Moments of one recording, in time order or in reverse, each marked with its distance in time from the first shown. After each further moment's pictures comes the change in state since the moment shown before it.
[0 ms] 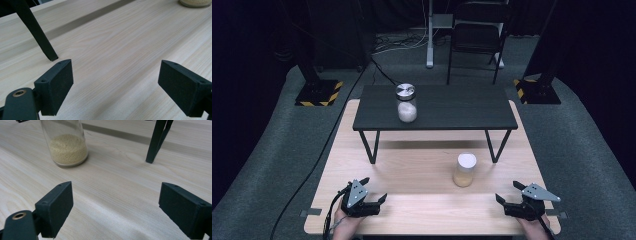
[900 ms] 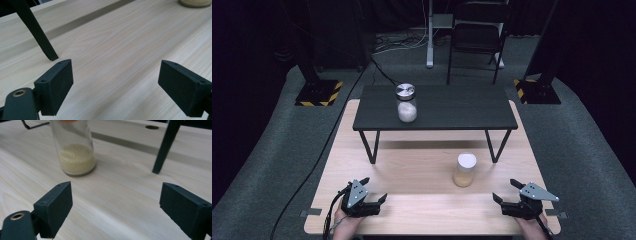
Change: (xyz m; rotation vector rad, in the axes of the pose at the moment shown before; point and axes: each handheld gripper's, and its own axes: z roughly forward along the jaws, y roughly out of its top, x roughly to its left) left arm -0.001 0.000 0.000 0.000 0.001 0.000; right arm 0.006 0.005 0.001 -0.045 0.030 -0.021
